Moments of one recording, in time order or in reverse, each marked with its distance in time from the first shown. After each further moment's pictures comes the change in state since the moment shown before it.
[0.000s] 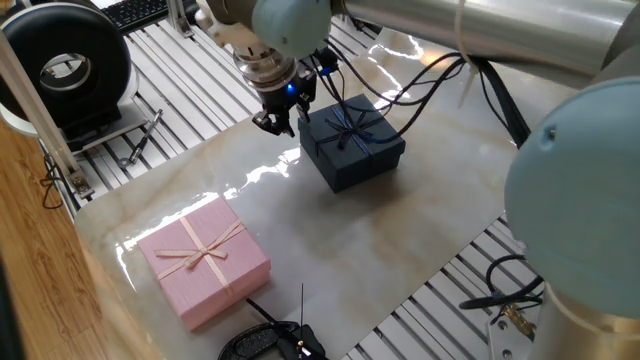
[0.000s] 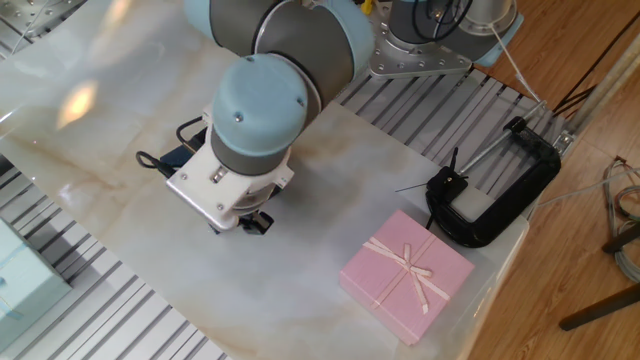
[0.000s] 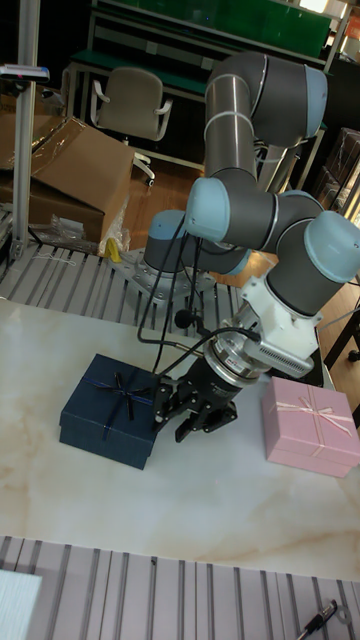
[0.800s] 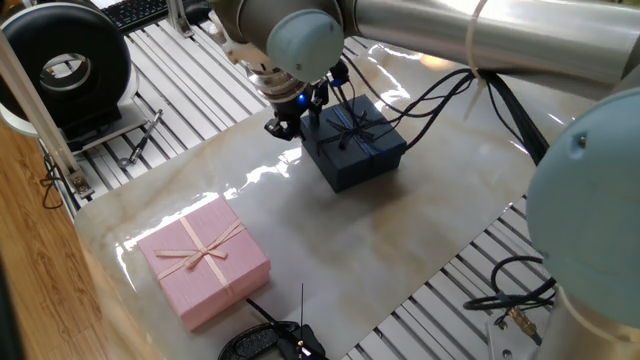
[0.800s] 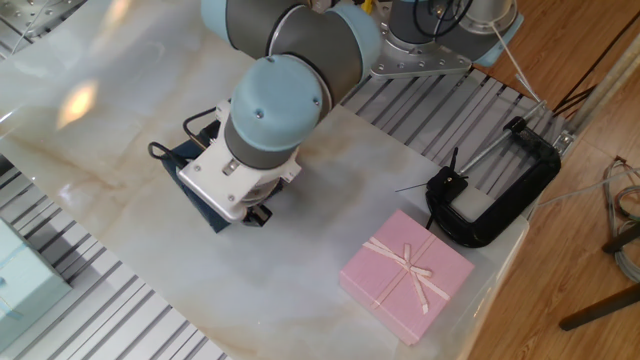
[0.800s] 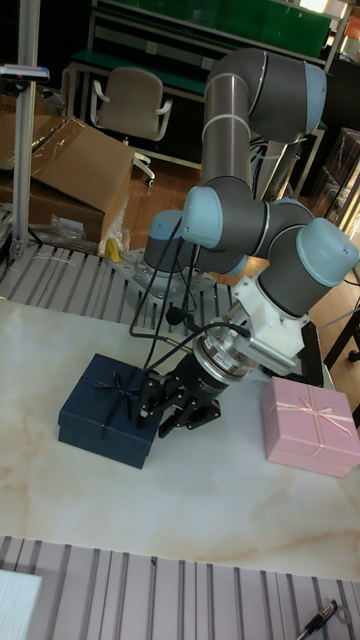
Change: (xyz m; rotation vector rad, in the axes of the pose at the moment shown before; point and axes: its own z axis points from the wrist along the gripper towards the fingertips) arm 0.011 -0.025 0.015 0.089 -0.019 0.015
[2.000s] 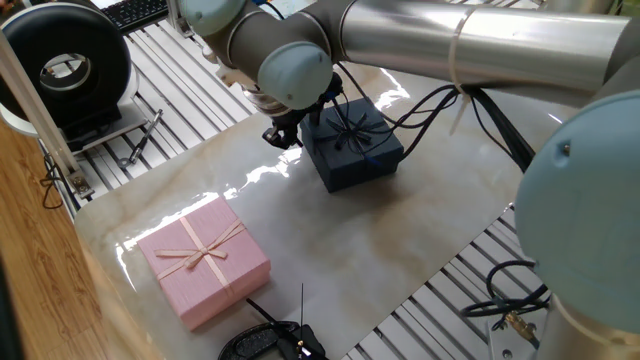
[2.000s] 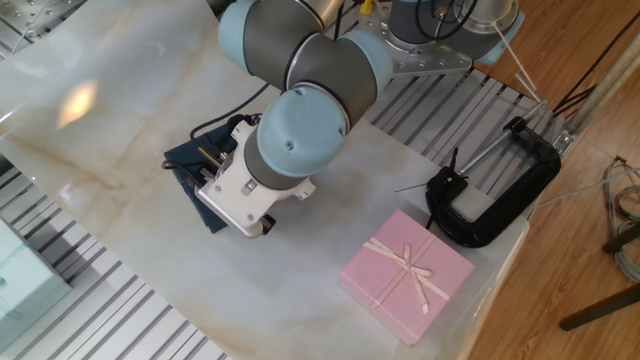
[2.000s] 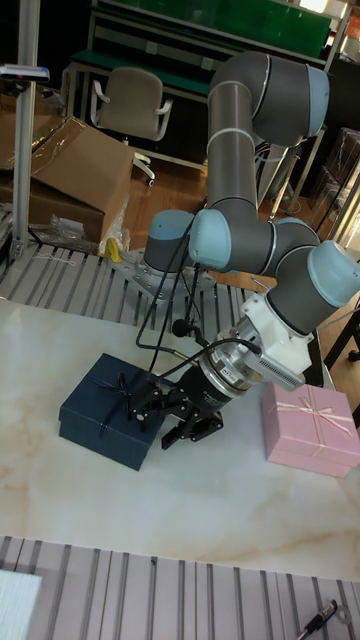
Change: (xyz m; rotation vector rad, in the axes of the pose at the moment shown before) arm -0.006 0.014 0.014 0.043 -0.024 -0.030
